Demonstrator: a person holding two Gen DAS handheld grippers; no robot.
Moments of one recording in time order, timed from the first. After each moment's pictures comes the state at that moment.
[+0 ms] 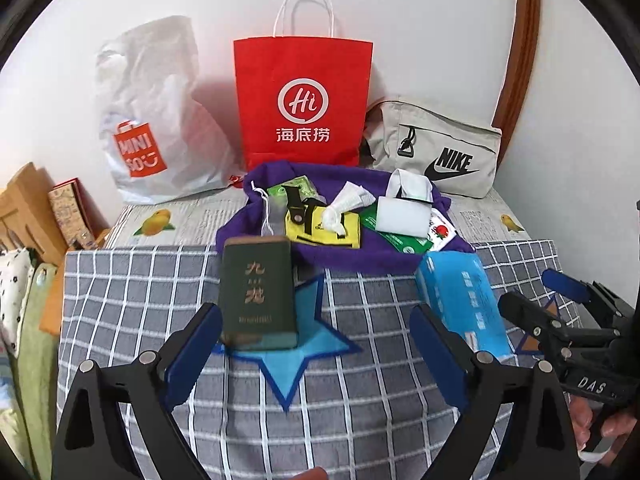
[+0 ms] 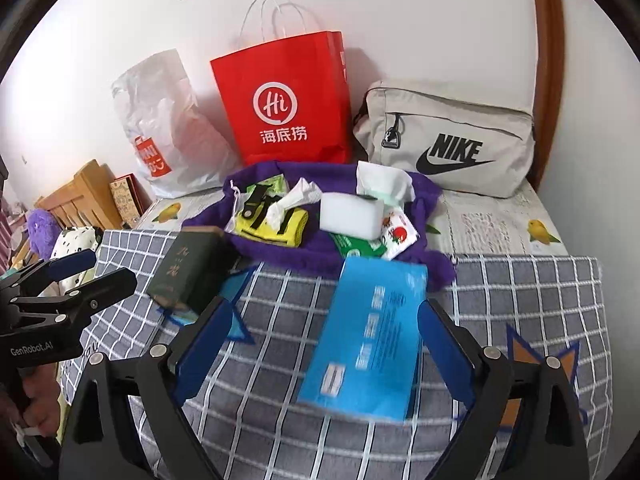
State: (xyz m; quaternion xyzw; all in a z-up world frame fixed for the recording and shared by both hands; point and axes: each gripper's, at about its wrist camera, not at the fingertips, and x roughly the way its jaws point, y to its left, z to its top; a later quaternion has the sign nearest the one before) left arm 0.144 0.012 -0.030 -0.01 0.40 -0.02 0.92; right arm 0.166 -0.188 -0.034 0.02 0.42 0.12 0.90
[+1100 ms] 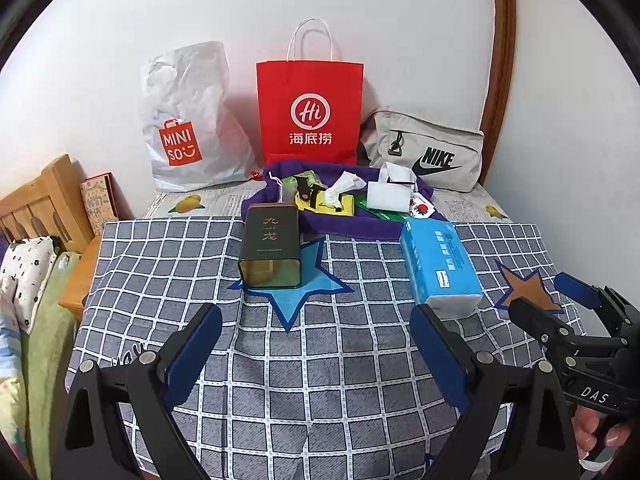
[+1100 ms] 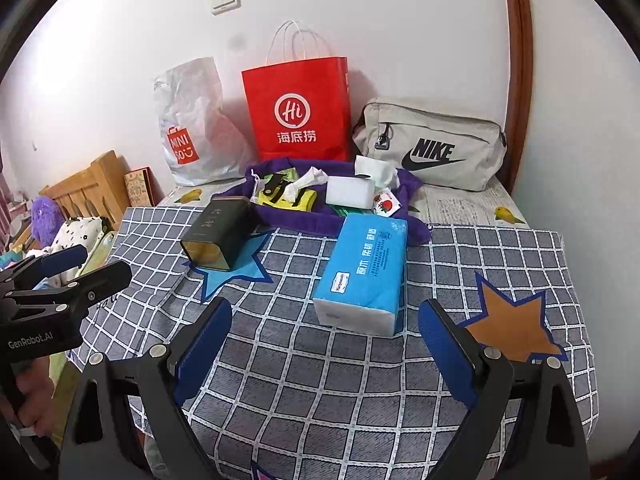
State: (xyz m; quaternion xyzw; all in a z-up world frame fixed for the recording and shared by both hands) left arm 0.025 0.001 -0.021 -0.01 0.36 0.01 0.93; right arm 0.047 -0.199 -0.019 0.01 0.37 0.11 0.92
